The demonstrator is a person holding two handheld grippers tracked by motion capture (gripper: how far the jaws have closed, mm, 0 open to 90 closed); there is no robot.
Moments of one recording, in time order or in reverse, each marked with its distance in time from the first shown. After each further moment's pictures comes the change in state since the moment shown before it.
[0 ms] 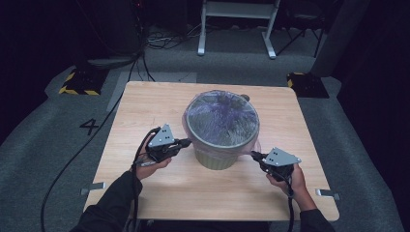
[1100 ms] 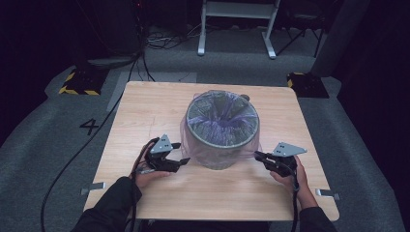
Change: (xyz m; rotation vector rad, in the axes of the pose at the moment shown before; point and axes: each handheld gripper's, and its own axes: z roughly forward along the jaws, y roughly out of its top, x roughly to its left) left arm 0.004 -0.051 0.007 0.096 0.039 -0.125; right arm -0.029 -0.030 0.010 0.014 0.116 0.235
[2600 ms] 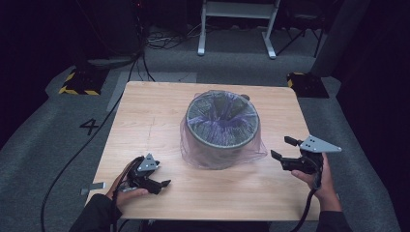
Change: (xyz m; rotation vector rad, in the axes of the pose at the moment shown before) left arm -0.011 -0.060 -0.027 0.222 0.027 -0.015; right arm -0.017 0.025 -0.067 -0.119 -0.136 0.056
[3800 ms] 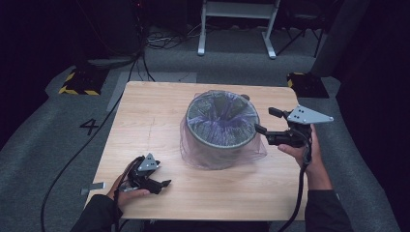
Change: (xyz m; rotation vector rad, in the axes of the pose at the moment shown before) left arm 0.000 0.001 0.001 0.002 -0.005 -0.003; right arm 0.017 0.104 0.024 -0.129 0.093 -0.073
